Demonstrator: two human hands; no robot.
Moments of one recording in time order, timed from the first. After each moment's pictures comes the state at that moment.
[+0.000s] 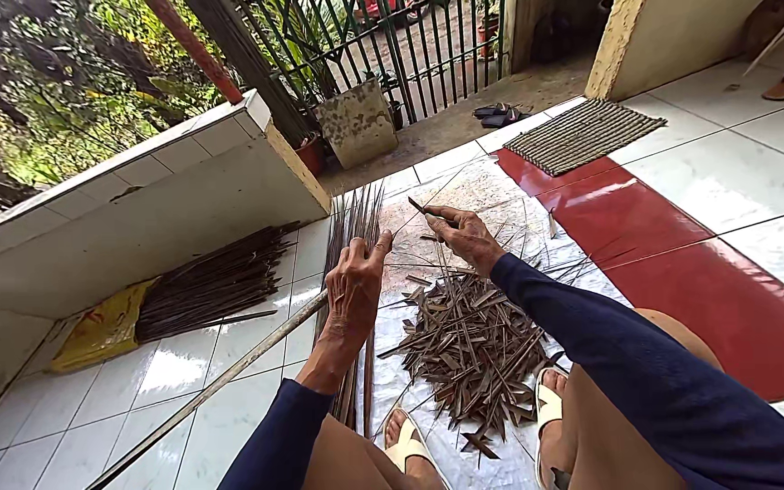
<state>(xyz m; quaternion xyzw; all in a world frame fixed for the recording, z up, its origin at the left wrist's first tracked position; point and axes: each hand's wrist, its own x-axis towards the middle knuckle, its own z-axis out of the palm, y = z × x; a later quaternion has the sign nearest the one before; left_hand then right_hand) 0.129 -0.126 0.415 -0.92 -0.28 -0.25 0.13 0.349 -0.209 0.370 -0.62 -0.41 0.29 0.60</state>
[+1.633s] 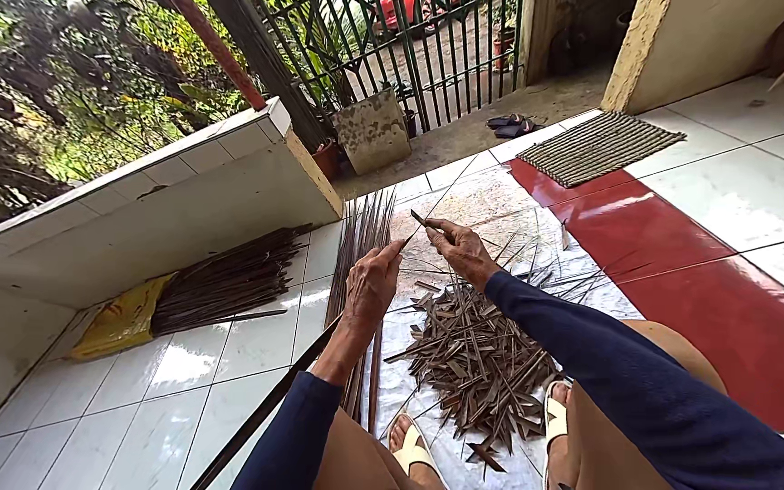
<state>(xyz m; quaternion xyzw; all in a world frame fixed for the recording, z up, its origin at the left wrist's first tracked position) 0.129 -0.113 0.414 -0.93 -0.29 -0.22 -0.08 0.325 -0.195 0.362 -0.67 -0.44 0.22 0.56</state>
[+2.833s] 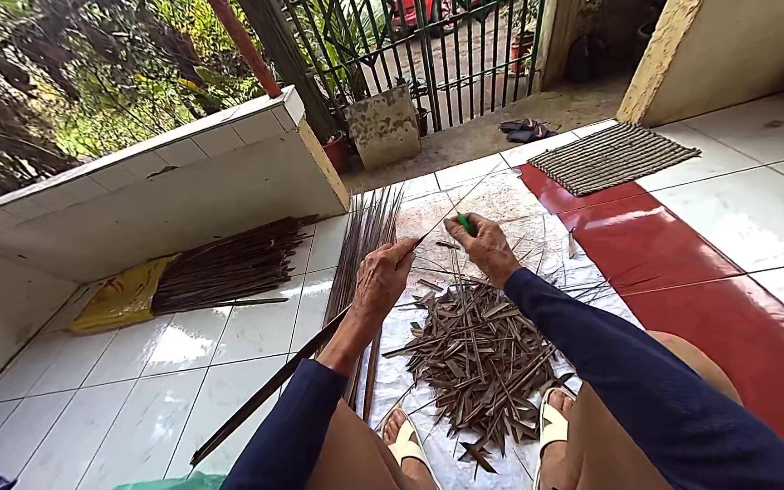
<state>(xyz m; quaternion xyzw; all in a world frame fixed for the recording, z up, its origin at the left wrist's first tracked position) 0.125 -0.113 0.414 -0.92 -0.28 -0.22 -0.13 0.333 -0.205 0.373 -0.68 -0.40 0.23 0.58</state>
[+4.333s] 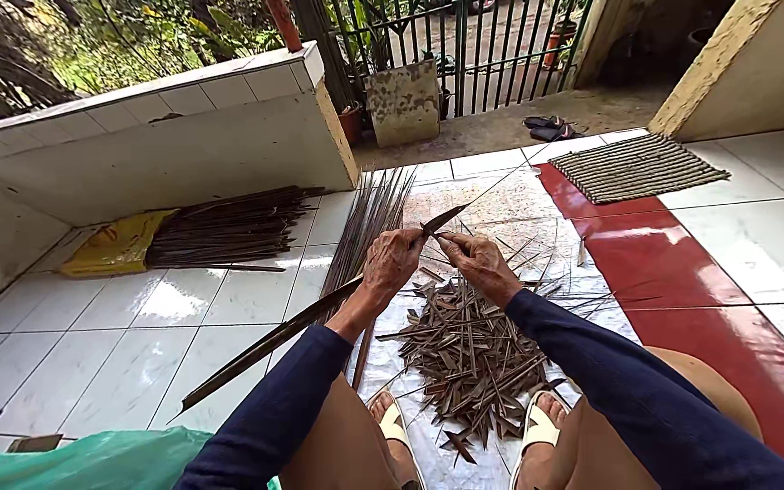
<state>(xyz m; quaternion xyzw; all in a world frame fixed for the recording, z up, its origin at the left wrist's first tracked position) 0.116 -0.118 0.413 -0.90 -0.33 -0.21 -0.19 0.287 -0.210 0.365 -0.68 -0.52 0.22 0.47</state>
